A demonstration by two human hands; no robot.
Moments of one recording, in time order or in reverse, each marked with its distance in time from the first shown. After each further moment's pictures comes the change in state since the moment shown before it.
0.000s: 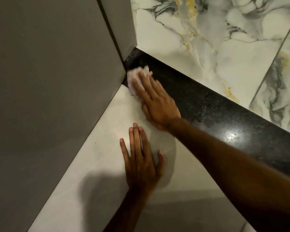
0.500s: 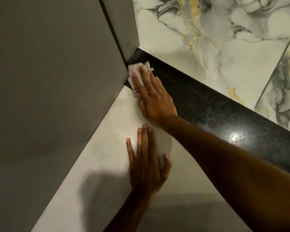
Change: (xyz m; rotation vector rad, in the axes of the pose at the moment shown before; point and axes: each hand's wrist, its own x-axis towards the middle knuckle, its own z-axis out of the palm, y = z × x) left_hand -0.001 0.002 0.006 -0.071 0.024 0.070; right_hand 0.019 -0.009 0.008 -0.004 0.037 0.069
